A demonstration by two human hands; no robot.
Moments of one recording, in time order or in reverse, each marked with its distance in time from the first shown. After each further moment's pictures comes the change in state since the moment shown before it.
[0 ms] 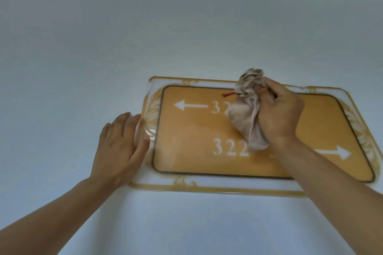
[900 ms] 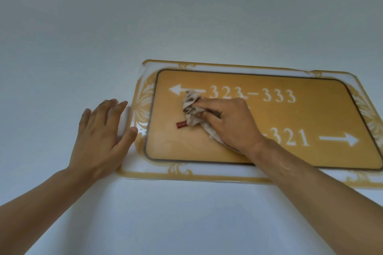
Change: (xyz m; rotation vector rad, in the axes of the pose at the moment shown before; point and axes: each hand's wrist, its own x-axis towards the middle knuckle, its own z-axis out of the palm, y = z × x) left_hand -0.003 -0.021 0.007 0.059 0.050 0.036; right_hand -0.053 0.002 0.036 -0.021 -0.670 -0.365
